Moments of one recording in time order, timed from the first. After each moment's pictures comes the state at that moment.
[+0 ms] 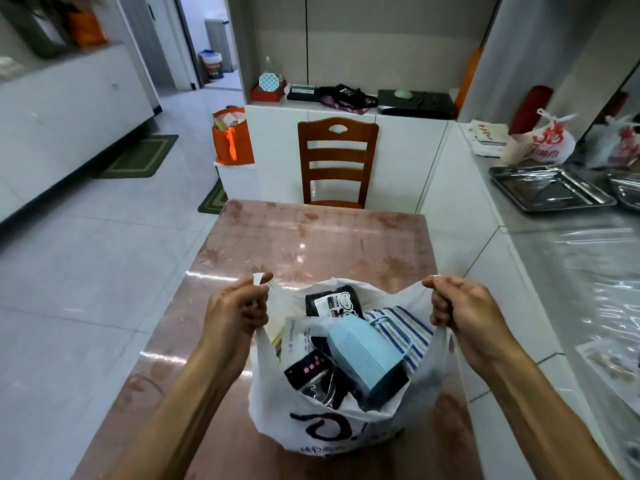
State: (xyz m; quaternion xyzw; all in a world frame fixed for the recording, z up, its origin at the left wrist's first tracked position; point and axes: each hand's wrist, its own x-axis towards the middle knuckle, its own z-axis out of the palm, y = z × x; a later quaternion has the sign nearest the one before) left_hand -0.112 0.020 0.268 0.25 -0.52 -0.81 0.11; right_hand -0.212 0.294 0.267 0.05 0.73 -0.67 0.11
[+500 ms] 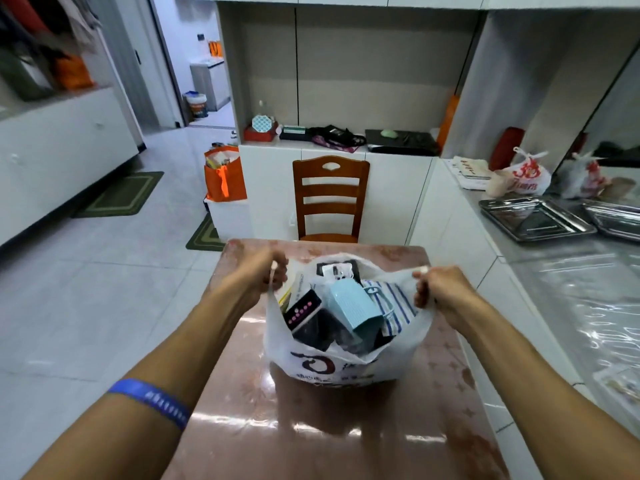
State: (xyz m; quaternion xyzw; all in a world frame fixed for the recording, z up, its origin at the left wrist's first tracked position) left_hand -0.244 -0.085 0.296 0.27 -0.66 -0.70 0.00; right_hand -0.288 0.198 0.294 0.15 0.77 -0.61 0.10
